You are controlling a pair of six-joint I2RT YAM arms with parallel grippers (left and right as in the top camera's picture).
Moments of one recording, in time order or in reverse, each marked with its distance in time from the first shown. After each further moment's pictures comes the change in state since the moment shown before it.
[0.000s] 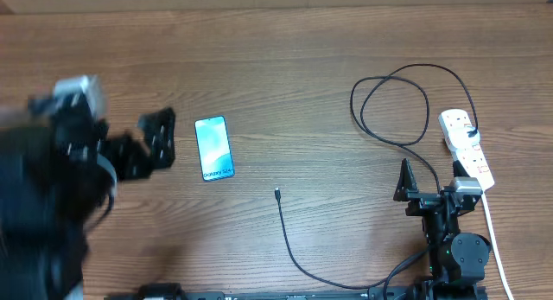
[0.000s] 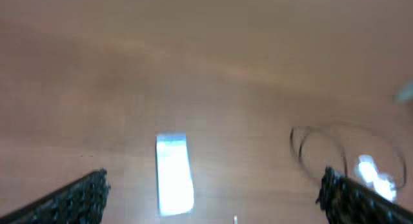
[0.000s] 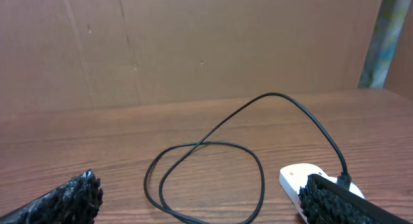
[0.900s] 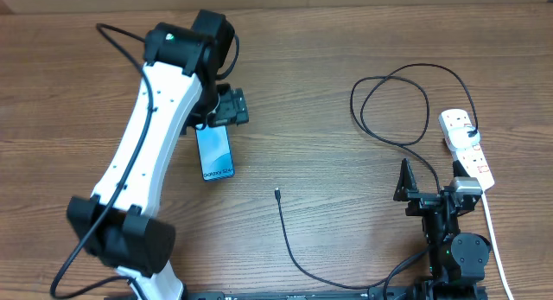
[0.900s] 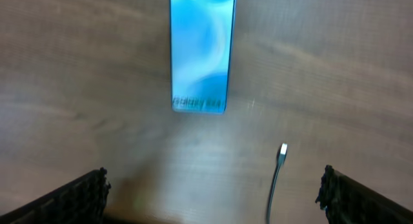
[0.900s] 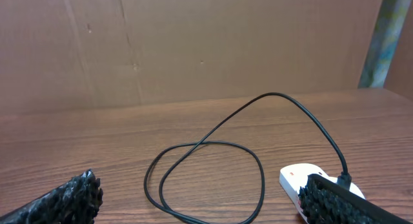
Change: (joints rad) left arm -0.324 0.804 0.258 -0.344 -0.259 -0.303; right arm 0.000 0.000 0.000 0.001 0.000 0.000
